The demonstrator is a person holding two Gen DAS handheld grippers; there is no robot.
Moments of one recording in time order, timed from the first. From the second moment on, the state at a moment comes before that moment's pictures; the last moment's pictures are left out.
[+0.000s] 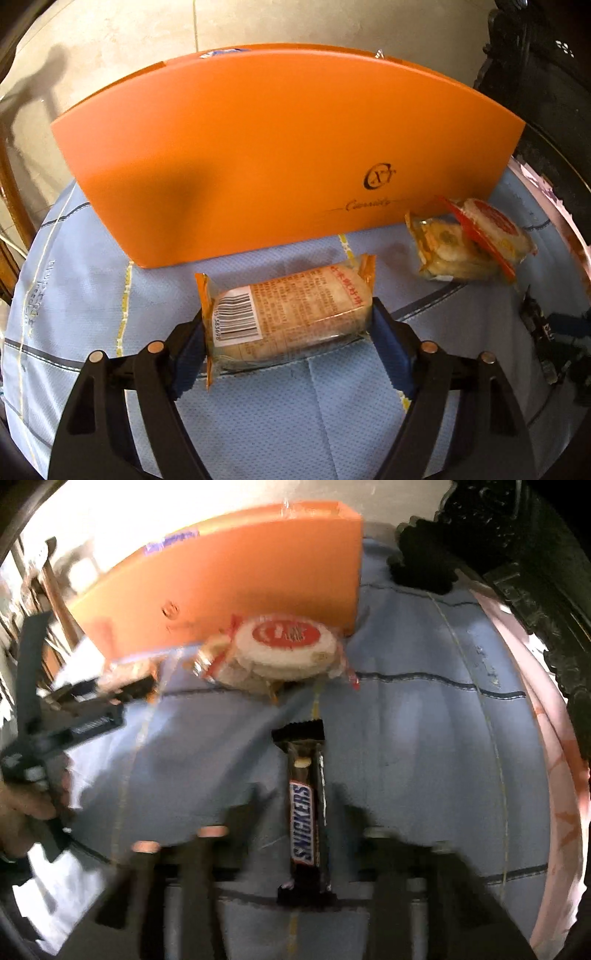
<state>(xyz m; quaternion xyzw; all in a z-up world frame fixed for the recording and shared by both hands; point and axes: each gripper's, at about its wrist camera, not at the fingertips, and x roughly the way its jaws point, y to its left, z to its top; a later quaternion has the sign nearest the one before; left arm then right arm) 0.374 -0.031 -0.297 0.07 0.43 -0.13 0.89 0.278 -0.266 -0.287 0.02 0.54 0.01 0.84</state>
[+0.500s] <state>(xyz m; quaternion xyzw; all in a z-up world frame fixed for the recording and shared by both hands) 0.373 -0.031 -0.301 0.06 0.44 -0.14 0.89 0.282 -0.269 -0.284 0.01 0.55 0.01 0.83</state>
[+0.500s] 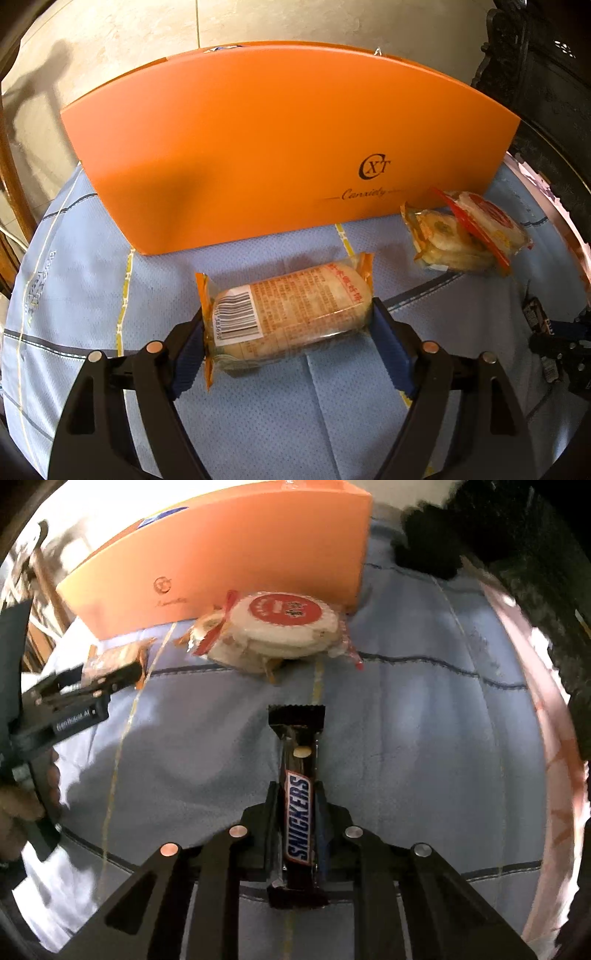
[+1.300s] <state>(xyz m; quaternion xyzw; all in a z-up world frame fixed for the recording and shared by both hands) 0.351 0.019 -0.120 0.00 0.30 -0.18 0.94 0.295 -0.241 -0.057 0.02 0.36 0.11 0.93</state>
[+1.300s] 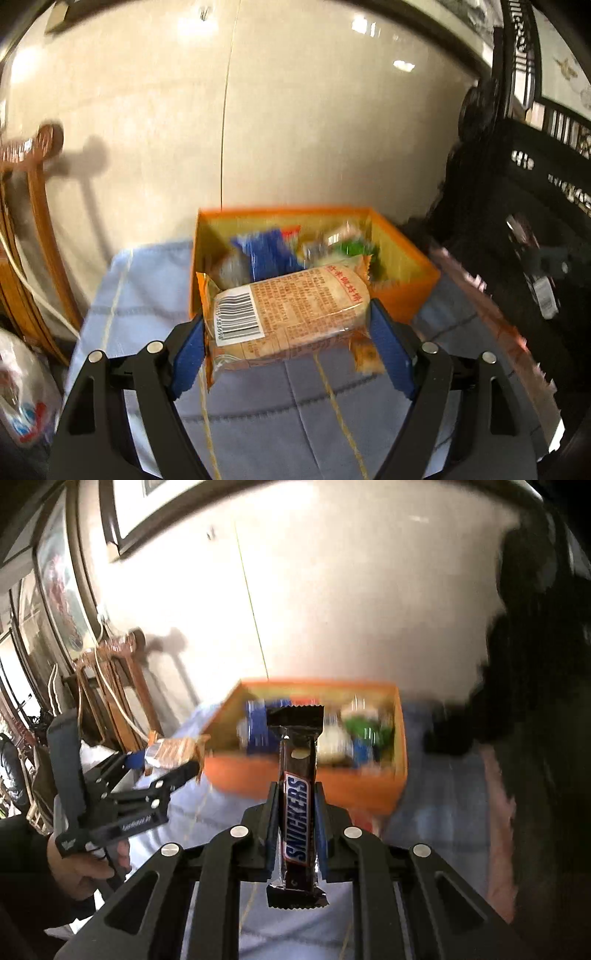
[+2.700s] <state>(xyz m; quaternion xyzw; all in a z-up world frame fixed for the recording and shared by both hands) 0.354 -0.036 -0.245 0.08 0.42 -0.19 0.88 0.366 -0.271 -0.246 0.03 0.52 -0.06 0.85</state>
